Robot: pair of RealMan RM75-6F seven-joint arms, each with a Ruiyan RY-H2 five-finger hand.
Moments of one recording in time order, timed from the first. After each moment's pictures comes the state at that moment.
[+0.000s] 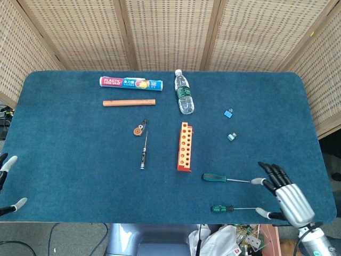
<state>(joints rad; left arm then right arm) 0.02 -0.96 0.01 -1.79 1.57 1.56 0.06 0.12 -1.06 -0.02 -1.70 -1.84 1.43 0.17</state>
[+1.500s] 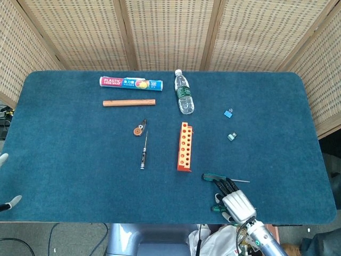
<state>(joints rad) 0.02 -0.94 -0.01 -1.80 1.50 1.56 0.01 0.24 -1.46 -0.07 -1.55 -1.64 1.11 -0.37</state>
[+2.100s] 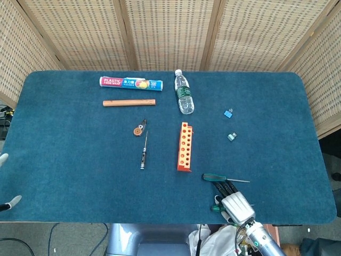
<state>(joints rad) 0.02 -0.94 -0.01 -1.80 1.50 1.55 0.02 0.25 -1.47 -0.10 -1.54 -1.62 1.11 -0.37</state>
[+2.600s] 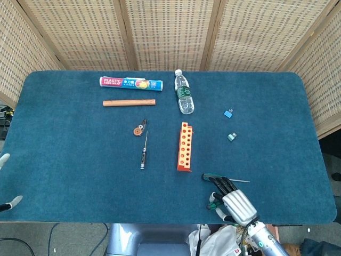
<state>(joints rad) 0.01 -0.93 -0.01 -1.80 1.50 1.53 0.01 0.27 -1.40 -0.11 -1.62 -1.72 1.23 -0.06</state>
